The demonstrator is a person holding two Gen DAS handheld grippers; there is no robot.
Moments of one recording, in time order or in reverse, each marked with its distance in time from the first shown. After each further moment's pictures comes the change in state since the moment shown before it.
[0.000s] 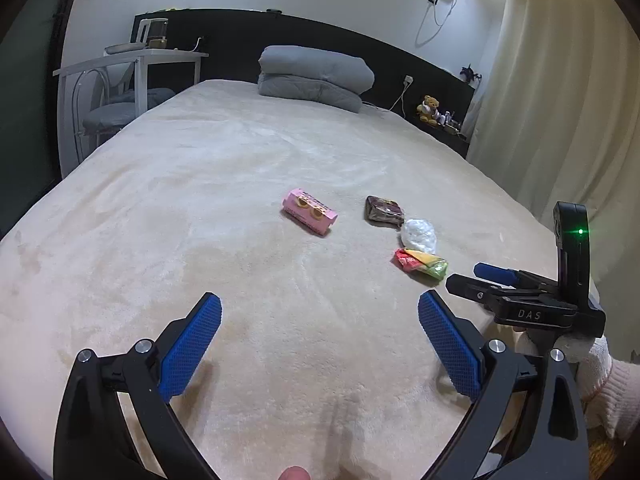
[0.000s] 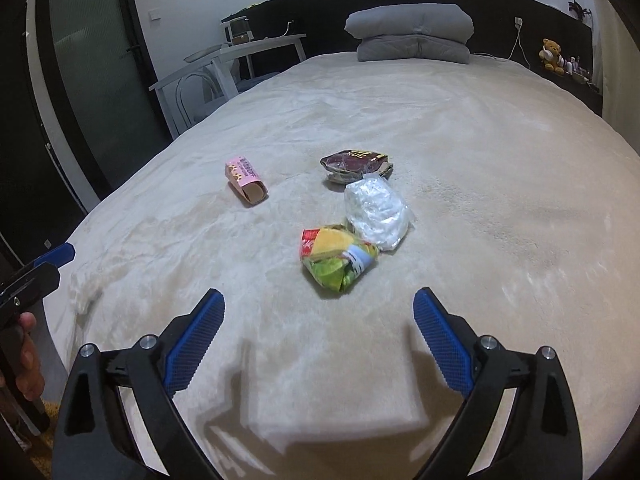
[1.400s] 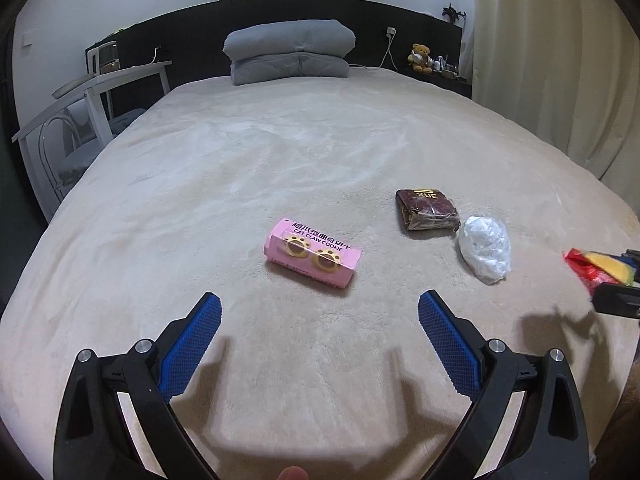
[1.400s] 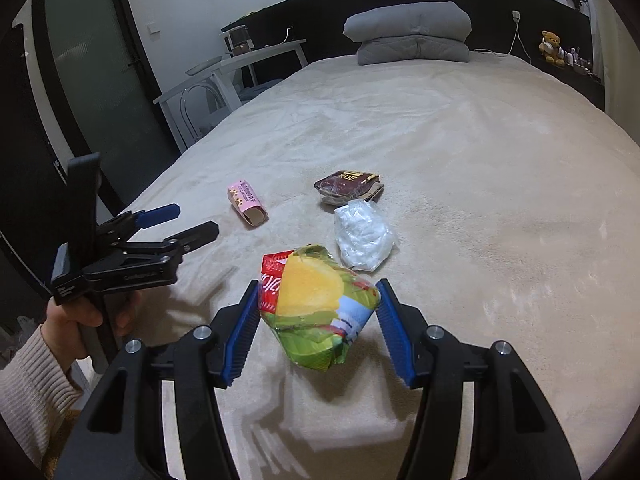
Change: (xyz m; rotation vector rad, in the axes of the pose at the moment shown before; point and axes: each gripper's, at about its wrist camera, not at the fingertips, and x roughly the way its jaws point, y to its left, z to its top) left arm 0.143 -0.018 0.057 0.251 0.111 0.075; right arm -0.040 -0.019 0.012 0.012 -0.026 0.062
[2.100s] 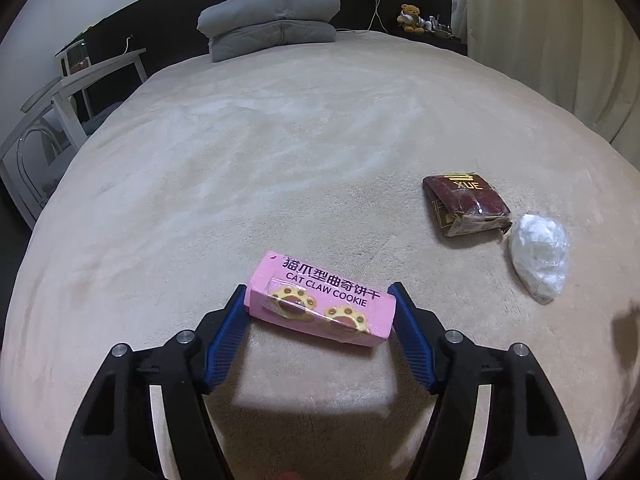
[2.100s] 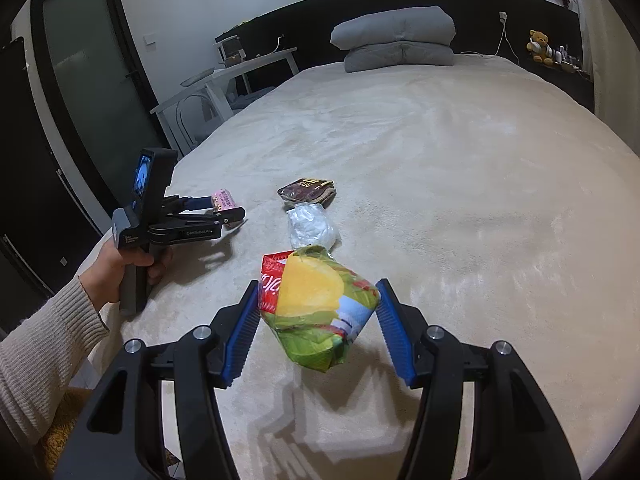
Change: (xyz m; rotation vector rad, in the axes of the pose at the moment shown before) left arm 0.069 0.001 0.027 0.076 0.118 0.001; right arm -0.051 -0.042 -0.009 0.017 -0.011 -0.013
